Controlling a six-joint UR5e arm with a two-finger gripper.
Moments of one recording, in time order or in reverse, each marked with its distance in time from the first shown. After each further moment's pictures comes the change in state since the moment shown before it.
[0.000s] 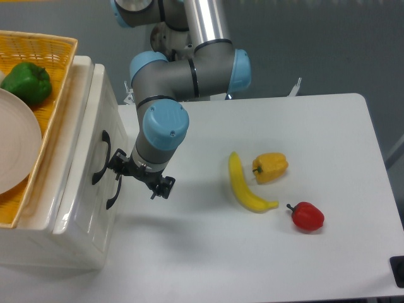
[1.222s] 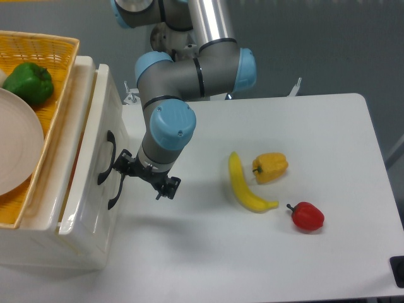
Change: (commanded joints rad) arm -0.001 0.002 -0.005 -0.002 -0.002 0.003
